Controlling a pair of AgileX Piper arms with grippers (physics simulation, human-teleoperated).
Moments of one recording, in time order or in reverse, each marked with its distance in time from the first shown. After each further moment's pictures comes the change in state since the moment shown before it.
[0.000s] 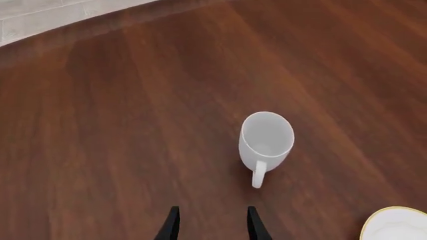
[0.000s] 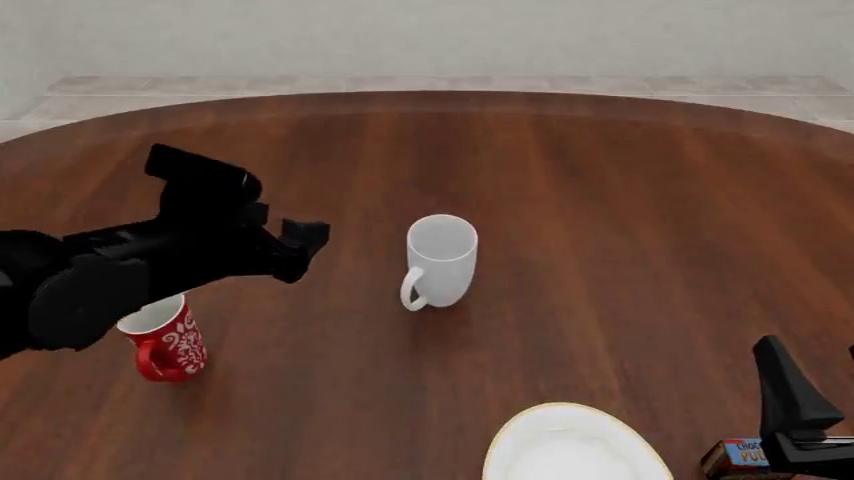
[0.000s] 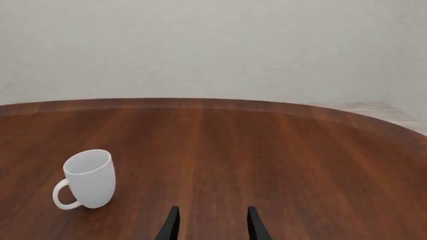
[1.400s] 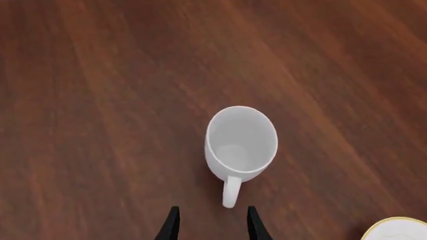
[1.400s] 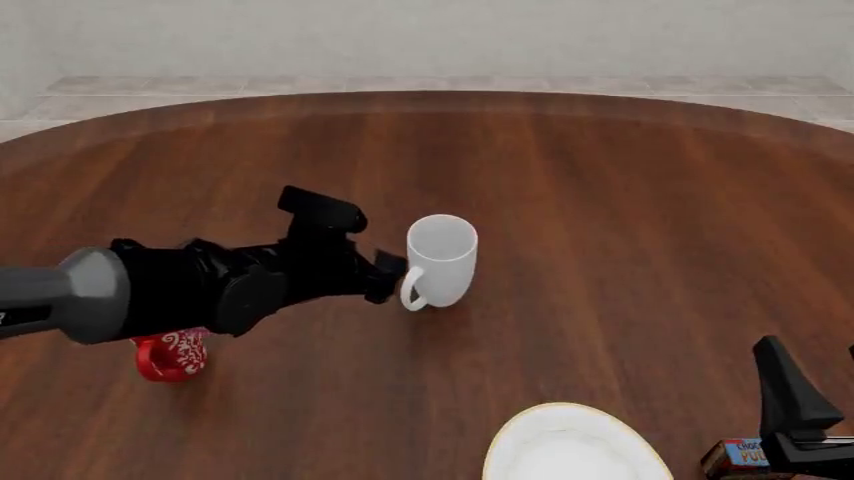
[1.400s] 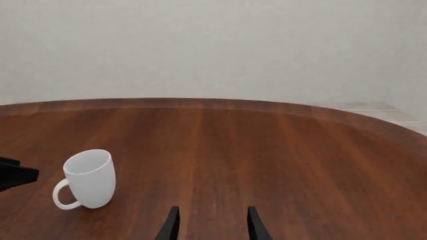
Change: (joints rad) left arm -0.117 0.403 -0.110 -0.181 -0.086; right arm 0.000 0.000 0.000 0.000 0.000
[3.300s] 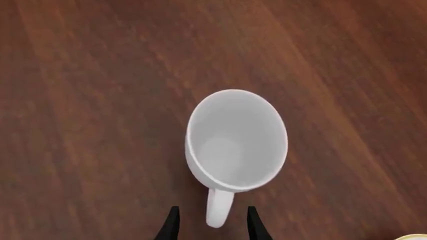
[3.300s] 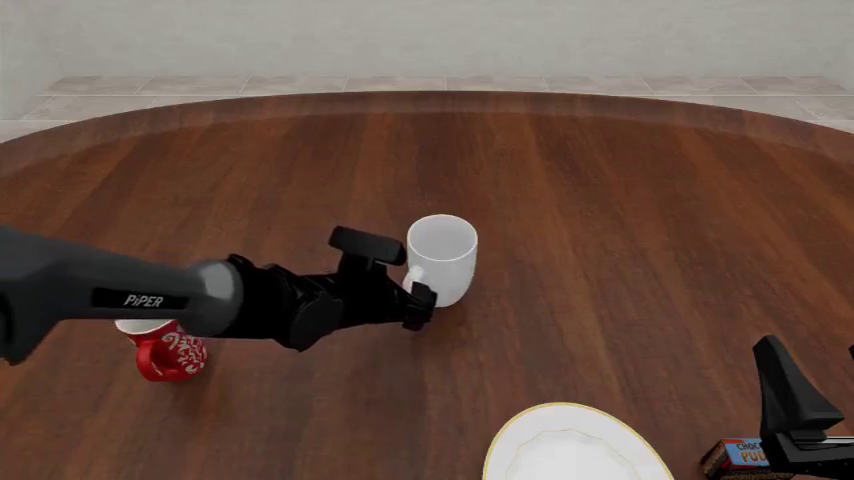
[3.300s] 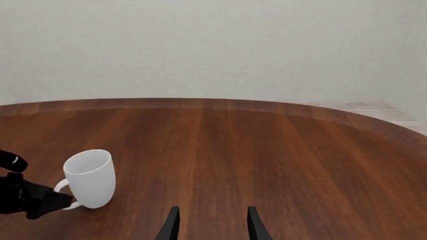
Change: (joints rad) left arm -0.052 0.265 -0.086 -0.073 -0.102; right arm 0.000 0.000 0.000 0.000 0.000
